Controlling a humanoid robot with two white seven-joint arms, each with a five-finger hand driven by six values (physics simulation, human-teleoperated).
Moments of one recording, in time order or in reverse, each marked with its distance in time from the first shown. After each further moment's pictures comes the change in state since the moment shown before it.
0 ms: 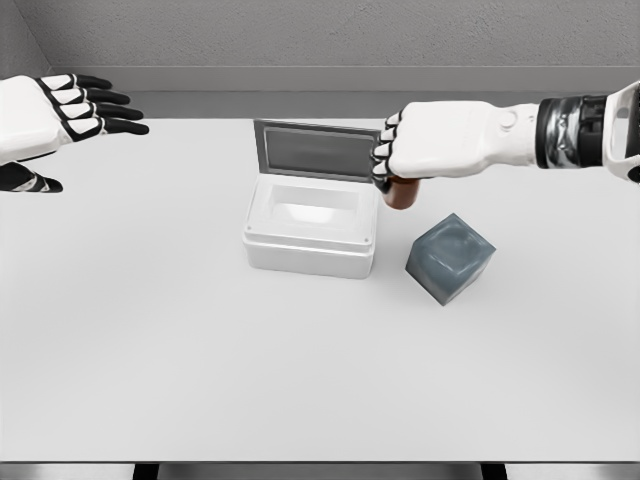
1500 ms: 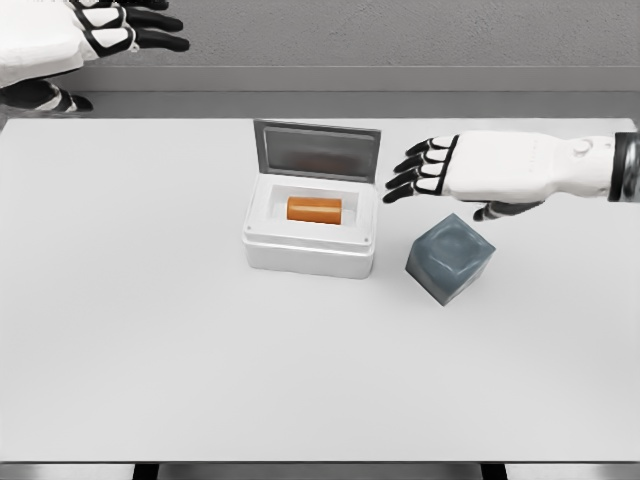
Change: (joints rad) left arm -0.374 -0.141 -0.156 0.000 0.016 0.001 -0.079; right arm 0.266 -0.190 -0.171 -0.059 -0.326 0.001 0.000
